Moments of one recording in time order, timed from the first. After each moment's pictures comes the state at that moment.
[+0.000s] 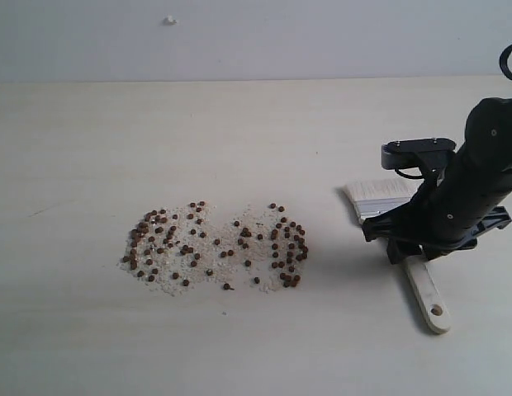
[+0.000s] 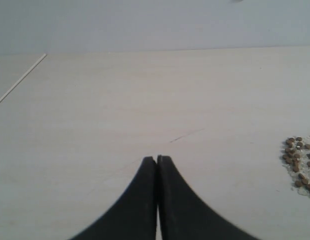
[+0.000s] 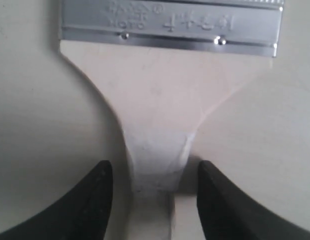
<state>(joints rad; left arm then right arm) -0.19 0.00 0.00 0.18 0.37 -0.16 0.26 1.81 -0.81 0.10 0.49 0.06</state>
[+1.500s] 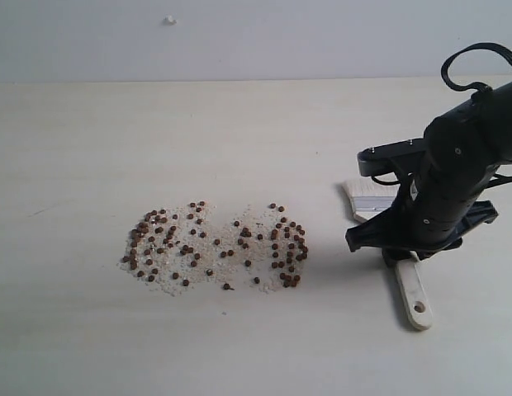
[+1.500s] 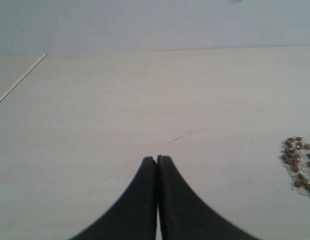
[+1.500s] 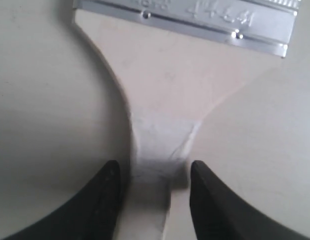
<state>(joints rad) -0.19 0.00 0.00 0.18 0.37 -0.16 0.39 1.83 -0.84 -0.19 0.54 0.38</state>
